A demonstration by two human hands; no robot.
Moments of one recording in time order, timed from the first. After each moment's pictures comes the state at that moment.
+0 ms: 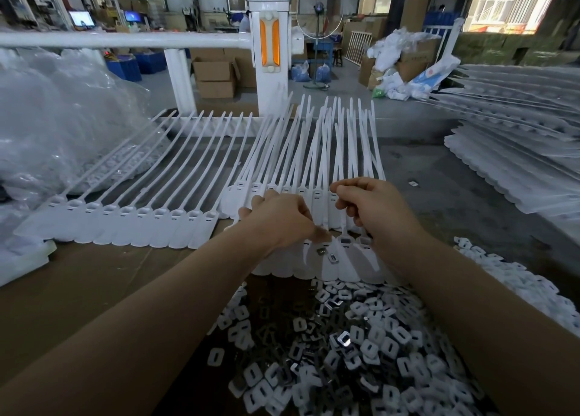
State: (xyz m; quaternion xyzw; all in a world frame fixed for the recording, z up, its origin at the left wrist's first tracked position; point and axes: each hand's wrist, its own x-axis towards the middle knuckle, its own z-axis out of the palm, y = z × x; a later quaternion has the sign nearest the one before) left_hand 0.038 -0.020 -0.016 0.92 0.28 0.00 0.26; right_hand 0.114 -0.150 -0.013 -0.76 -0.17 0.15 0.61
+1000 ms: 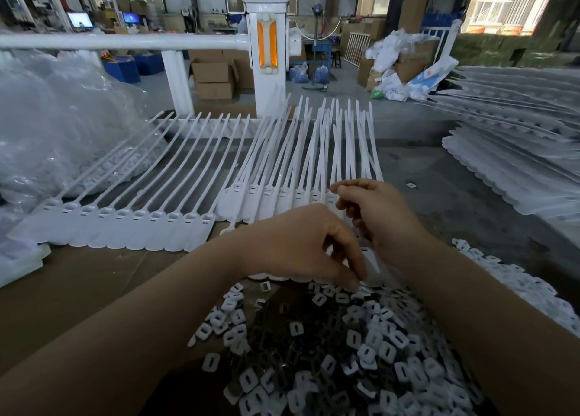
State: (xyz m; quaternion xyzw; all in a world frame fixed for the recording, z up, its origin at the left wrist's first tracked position) left_hand 0.011 -0.039 0.010 0.92 -0.14 -0.04 0.35; right_hand 0.119 -0.152 -0.015 -0.74 -0.16 0.16 0.63
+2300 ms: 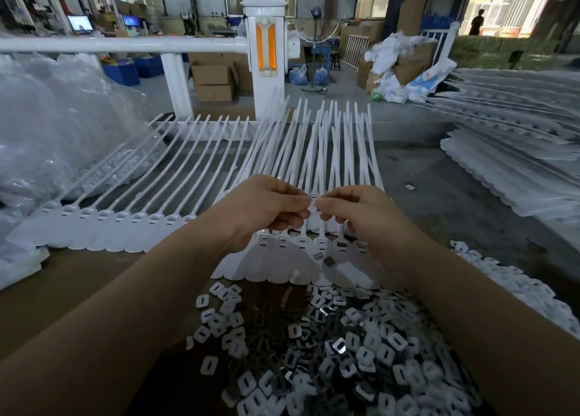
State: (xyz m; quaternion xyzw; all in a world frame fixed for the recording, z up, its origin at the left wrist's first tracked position) left_hand 0.019 -0.001 0.010 0.78 0.16 0.06 0.60; right_hand 0.112 -0.156 -0.012 -0.76 -0.28 0.18 0.56
